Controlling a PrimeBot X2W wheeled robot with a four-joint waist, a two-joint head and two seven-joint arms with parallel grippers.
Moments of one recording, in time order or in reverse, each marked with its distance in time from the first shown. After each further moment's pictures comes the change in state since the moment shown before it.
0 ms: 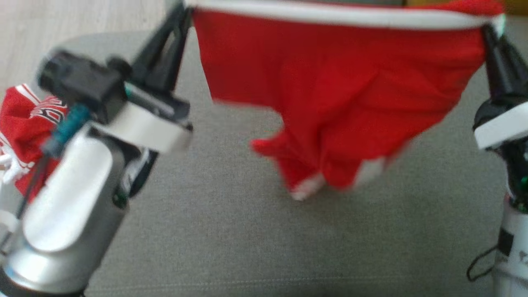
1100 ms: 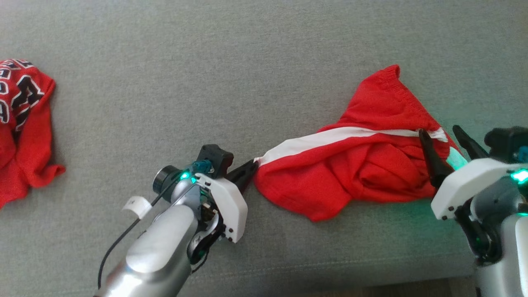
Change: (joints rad) left arm 0.122 -0.220 -0.212 0.587 -0.077 -0.173 0.189; right arm 0.247 -0.029 0.090 0.160 -0.221 0.000 -0.053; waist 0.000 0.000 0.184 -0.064
